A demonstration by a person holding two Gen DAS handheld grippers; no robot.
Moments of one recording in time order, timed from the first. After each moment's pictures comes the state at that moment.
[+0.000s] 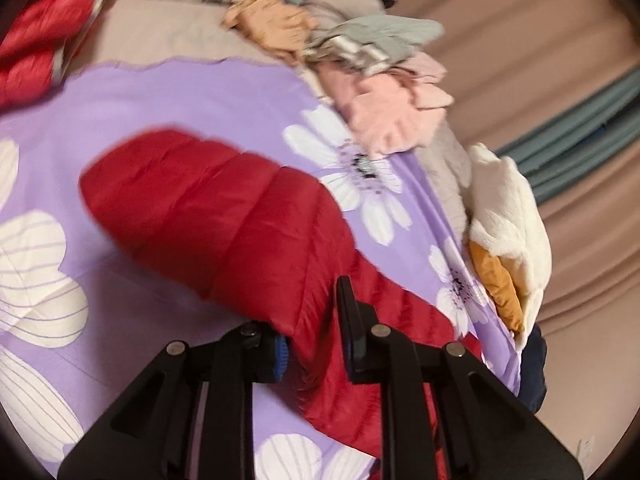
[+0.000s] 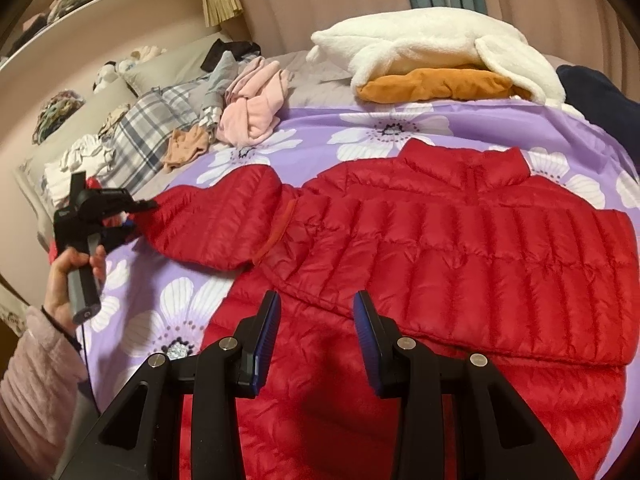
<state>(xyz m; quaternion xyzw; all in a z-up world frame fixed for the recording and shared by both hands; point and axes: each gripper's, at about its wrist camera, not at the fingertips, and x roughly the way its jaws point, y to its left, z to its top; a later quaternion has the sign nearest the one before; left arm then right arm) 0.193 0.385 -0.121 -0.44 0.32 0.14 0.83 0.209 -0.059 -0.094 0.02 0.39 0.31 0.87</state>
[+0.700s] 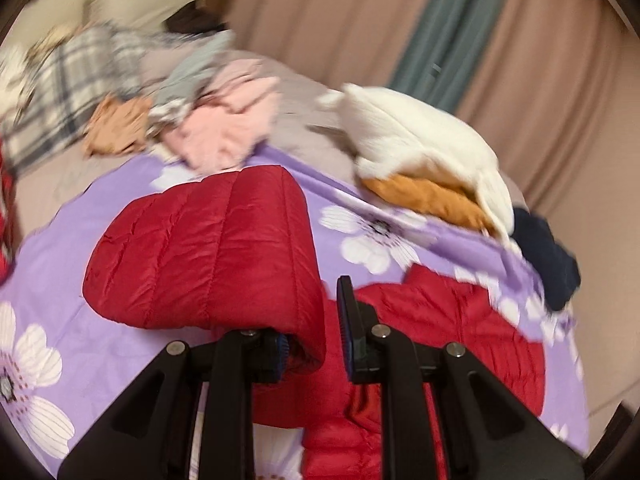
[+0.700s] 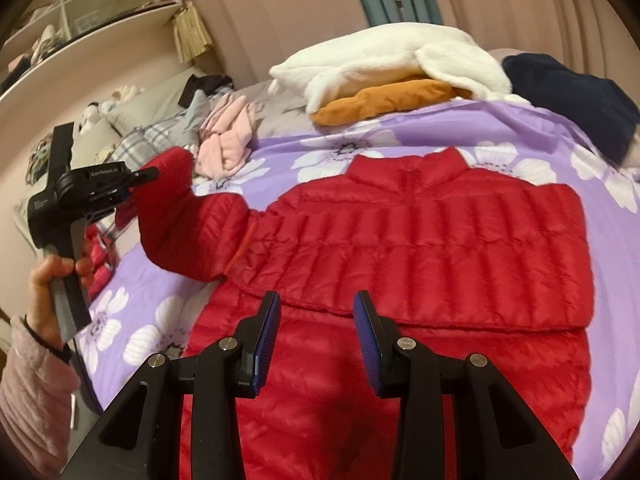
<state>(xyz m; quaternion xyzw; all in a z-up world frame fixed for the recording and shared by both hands) 0.225 0.213 -0.028 -0.17 0.32 0.03 0.93 0.192 -0.131 -0.083 0.07 0.37 0.27 0.88</state>
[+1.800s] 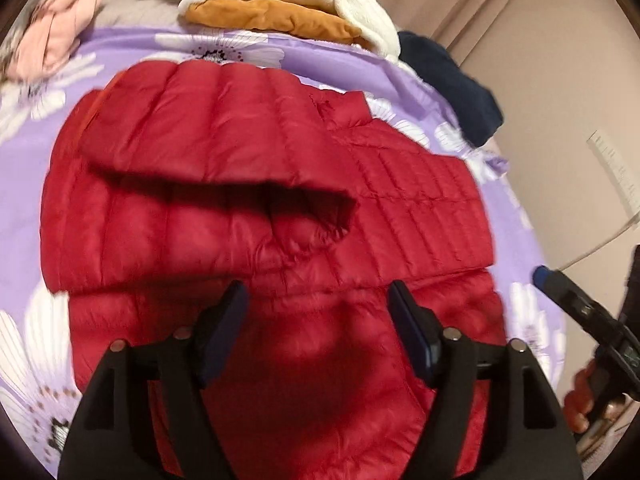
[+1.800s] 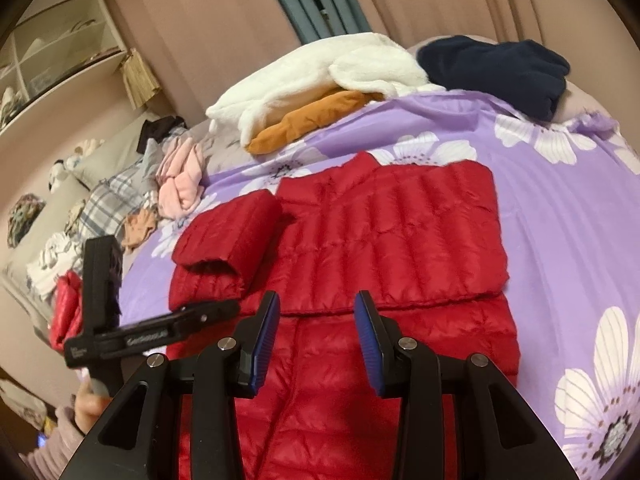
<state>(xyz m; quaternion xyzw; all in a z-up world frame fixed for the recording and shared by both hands) 0.211 0.071 -0.126 -0.15 0.47 -0.20 0.85 0.181 -0.206 -0.076 0.14 0.37 0.21 0.90</state>
